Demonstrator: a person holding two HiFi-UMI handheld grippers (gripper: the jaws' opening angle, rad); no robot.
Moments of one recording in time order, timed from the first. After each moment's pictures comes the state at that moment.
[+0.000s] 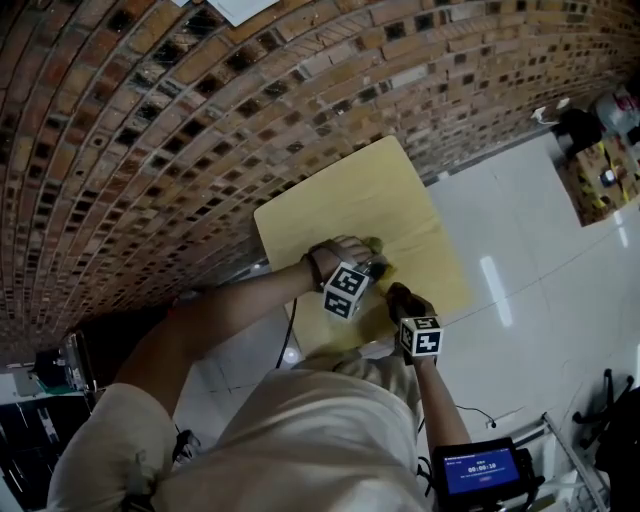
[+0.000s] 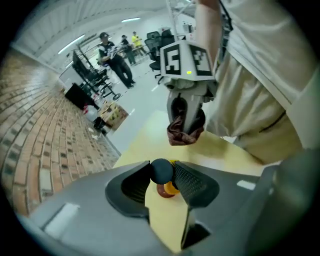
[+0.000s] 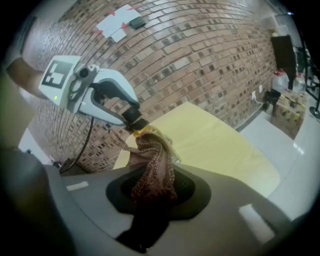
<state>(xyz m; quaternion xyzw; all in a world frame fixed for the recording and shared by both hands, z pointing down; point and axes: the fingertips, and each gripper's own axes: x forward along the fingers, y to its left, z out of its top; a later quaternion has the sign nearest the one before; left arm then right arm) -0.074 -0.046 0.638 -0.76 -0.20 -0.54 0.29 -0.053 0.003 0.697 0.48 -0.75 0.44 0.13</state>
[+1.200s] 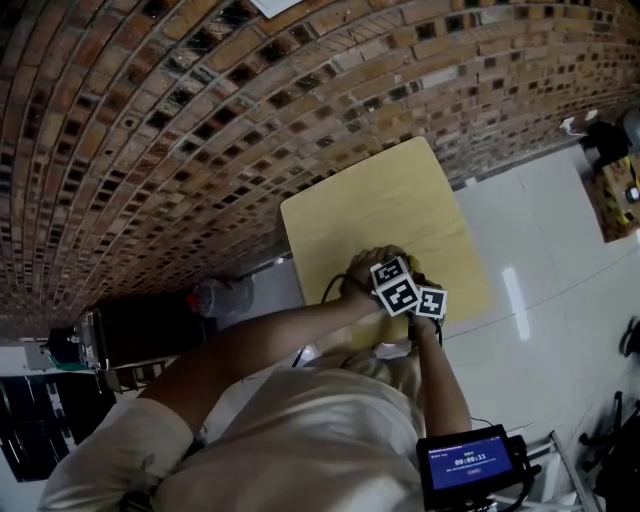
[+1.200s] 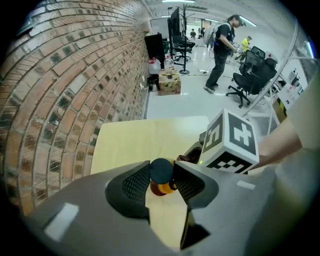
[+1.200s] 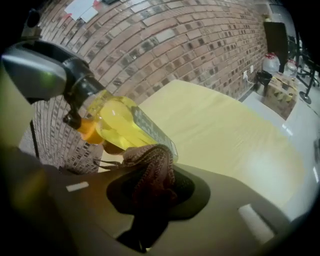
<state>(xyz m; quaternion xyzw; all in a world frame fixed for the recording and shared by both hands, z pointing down) -0.061 -0.080 0.633 -0.77 0.15 -0.62 -0.02 -0.074 -0.047 0.777 0.49 -0.68 0.52 0.17</state>
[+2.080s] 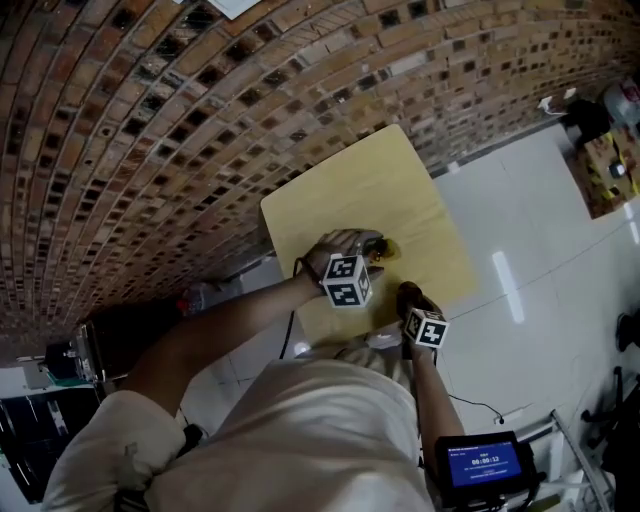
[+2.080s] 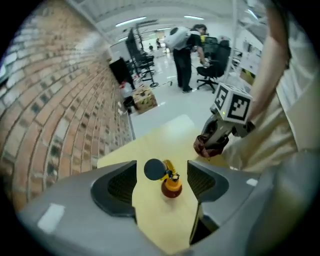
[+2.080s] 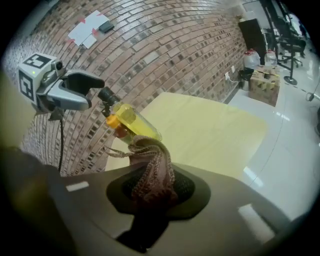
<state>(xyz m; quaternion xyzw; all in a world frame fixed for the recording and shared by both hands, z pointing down) -0.071 -0.059 0.614 -0.81 -0.01 -0.57 0.15 -0.037 0.044 0.758 0.53 -0.66 0.53 0.09</state>
